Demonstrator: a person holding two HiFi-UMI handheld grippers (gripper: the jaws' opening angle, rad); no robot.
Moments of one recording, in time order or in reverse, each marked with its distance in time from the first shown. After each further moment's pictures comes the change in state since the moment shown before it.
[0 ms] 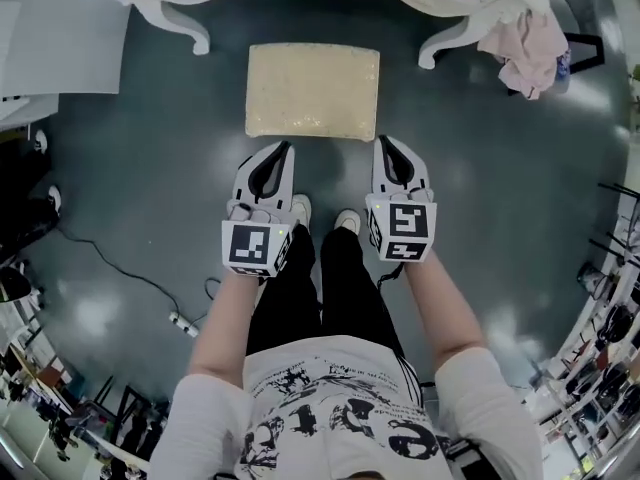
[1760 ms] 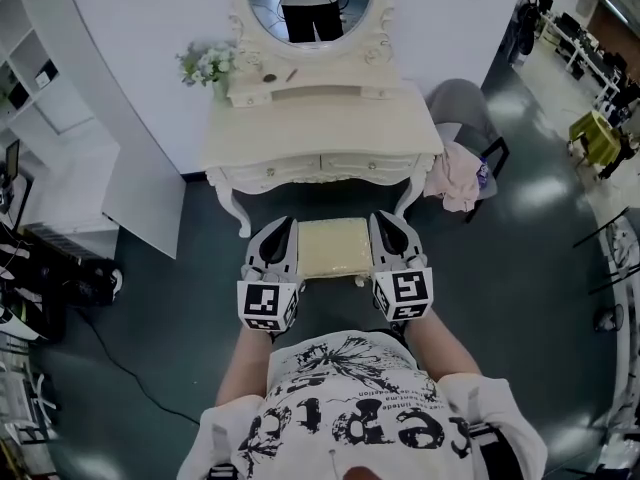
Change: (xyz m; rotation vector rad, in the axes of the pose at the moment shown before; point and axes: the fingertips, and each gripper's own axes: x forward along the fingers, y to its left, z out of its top) left arm -0.165 0.003 0.347 0.212 -0.354 -0.048; right arm -0.227 0.075 0.328 -0.089 -0.528 -0.073
